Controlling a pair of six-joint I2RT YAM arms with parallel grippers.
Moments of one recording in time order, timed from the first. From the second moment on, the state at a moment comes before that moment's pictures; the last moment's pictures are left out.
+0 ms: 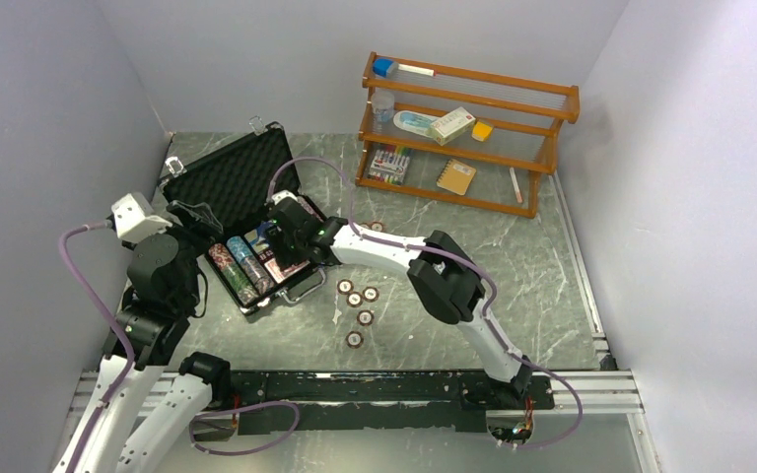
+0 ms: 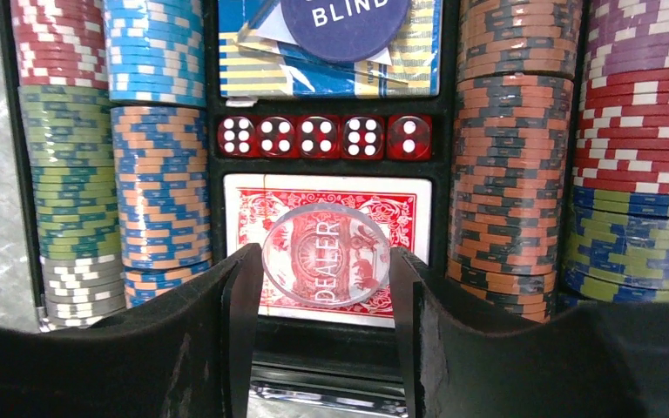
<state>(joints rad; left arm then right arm) -0.32 0.53 0.79 -0.37 -0.64 -0.57 1.02 2.25 1.79 -0.34 0.09 0.36</state>
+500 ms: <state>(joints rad) -0.32 0.55 0.79 -0.37 -0.64 -0.57 1.02 2.17 1.76 -0.33 0.08 0.35</state>
